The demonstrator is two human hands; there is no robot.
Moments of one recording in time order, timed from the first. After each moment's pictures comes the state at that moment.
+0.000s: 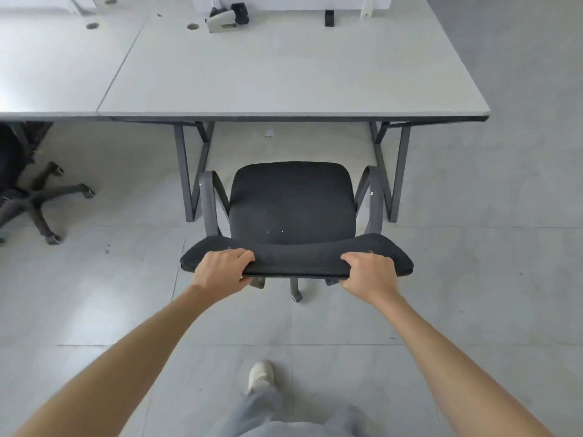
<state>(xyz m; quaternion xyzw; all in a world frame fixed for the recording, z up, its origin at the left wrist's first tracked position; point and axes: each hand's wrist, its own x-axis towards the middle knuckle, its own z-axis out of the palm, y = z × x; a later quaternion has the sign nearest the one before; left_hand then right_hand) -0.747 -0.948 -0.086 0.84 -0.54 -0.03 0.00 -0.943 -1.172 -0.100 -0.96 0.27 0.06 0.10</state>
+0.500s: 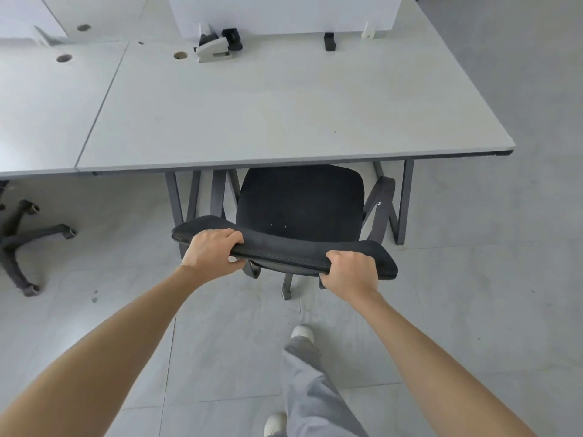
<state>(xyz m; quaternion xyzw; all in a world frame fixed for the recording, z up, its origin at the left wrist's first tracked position) -0.531 -1.034 -0.088 0.84 -0.54 -0.03 0.06 -0.750 -1.206 -0.082 -0.94 0.31 0.07 0.08</state>
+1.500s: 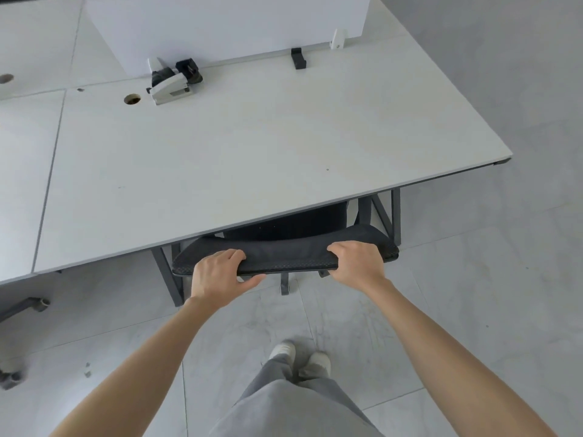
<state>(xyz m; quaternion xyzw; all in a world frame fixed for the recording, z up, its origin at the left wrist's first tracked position) -0.418 -1.137 -0.078 0.85 -0.52 -0.07 0.05 -0.628 -1.320 -0.096 -0.94 0.33 0.05 0.10</state>
